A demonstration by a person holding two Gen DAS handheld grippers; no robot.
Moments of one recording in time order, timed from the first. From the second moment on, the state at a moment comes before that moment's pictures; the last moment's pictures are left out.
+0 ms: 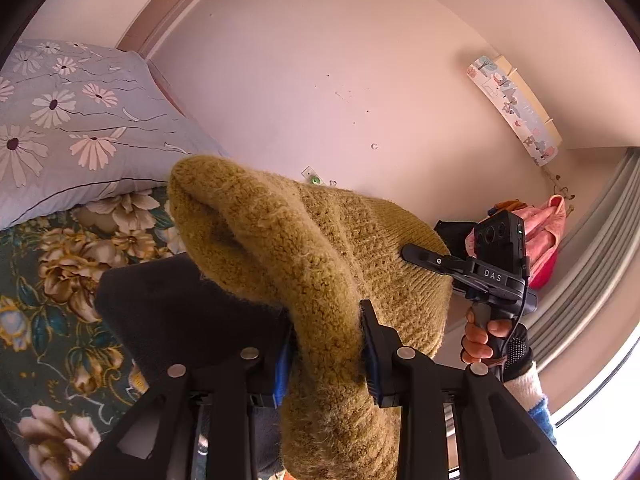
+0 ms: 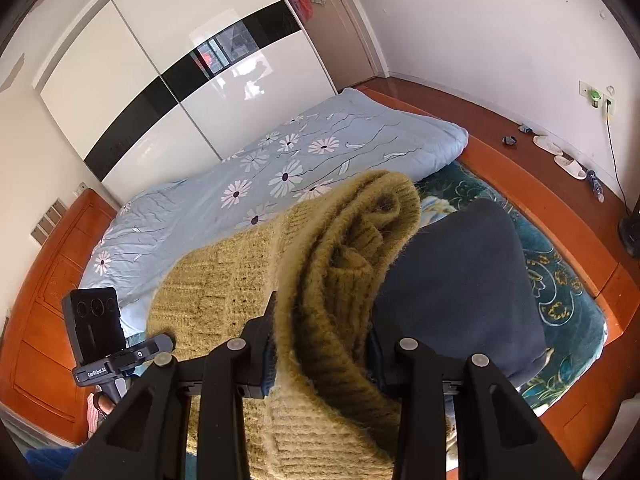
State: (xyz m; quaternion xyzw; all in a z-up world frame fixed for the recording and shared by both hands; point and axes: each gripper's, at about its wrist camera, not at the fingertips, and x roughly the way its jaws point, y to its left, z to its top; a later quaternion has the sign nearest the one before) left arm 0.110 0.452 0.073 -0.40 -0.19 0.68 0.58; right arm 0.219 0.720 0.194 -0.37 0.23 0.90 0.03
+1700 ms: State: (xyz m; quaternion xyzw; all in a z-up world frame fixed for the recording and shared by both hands) left arm 0.189 0.505 0.053 -0.34 0.04 0.79 0.50; right arm 0.242 0.735 0.098 -0.42 0.16 0.89 0.12
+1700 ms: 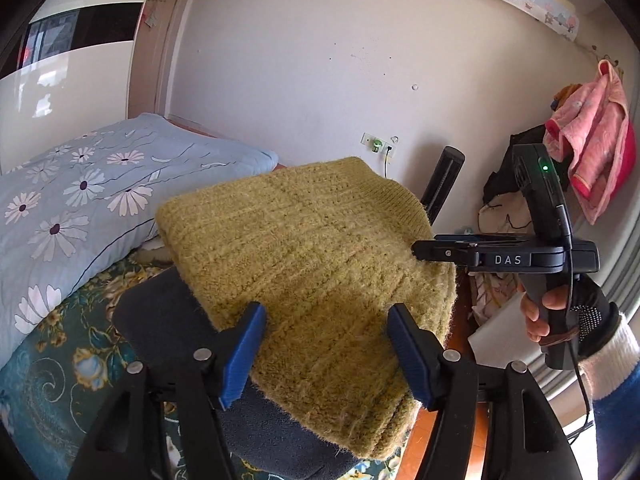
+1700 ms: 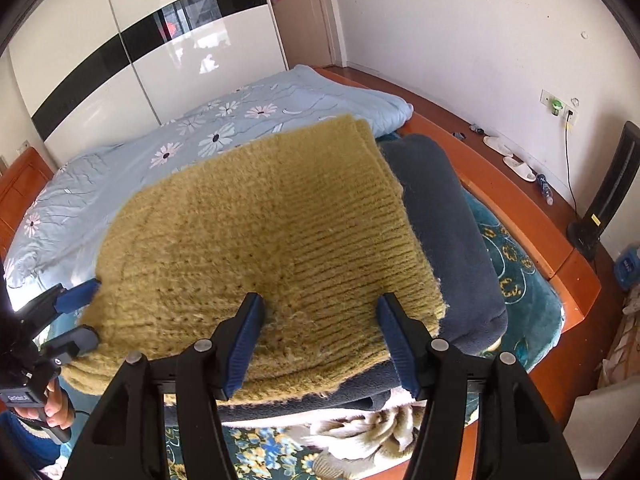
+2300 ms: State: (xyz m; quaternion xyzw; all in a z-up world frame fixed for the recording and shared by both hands) left arm 0.194 0.482 0.064 -0.35 0.03 0.79 0.50; right arm 0.267 0.724 0.103 -0.38 0.19 0.90 0.13
